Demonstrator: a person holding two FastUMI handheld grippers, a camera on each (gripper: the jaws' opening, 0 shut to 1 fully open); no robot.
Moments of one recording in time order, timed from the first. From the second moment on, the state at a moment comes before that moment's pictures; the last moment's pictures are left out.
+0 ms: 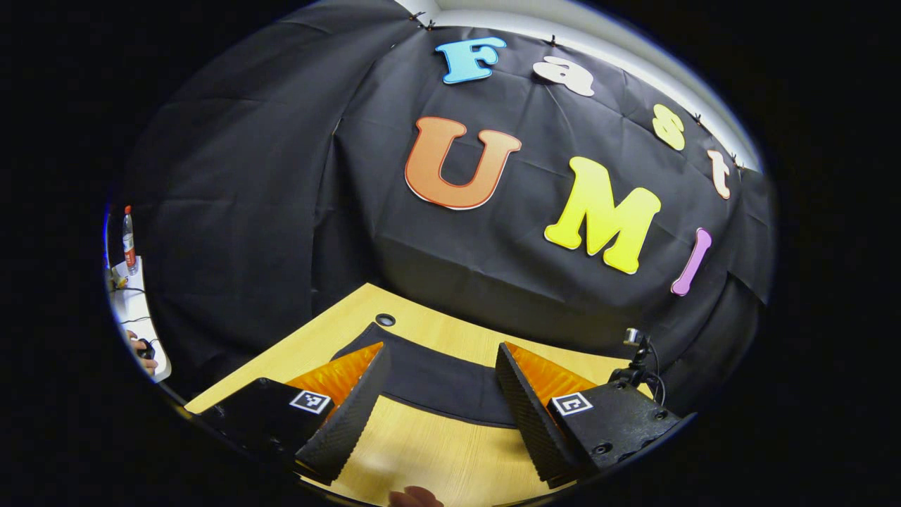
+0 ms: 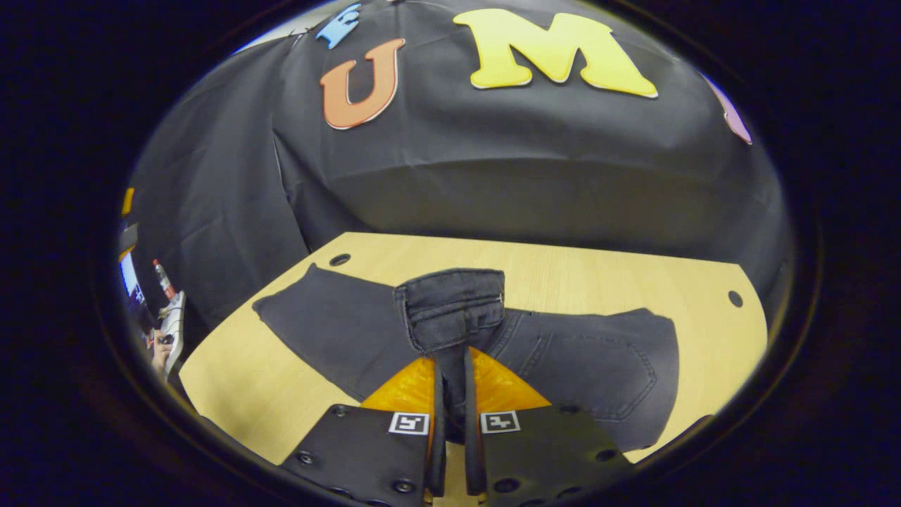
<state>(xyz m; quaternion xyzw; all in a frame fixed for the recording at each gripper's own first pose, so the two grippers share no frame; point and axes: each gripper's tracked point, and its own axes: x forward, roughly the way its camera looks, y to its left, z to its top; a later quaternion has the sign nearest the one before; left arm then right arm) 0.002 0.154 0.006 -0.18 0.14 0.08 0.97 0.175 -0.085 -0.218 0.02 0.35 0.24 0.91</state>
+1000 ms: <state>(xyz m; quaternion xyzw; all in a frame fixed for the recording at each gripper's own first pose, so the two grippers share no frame) 0.004 0.172 -0.103 -0.32 0.25 0.02 0.91 0.191 -0.109 -0.089 0.05 0.21 0.16 0.96</state>
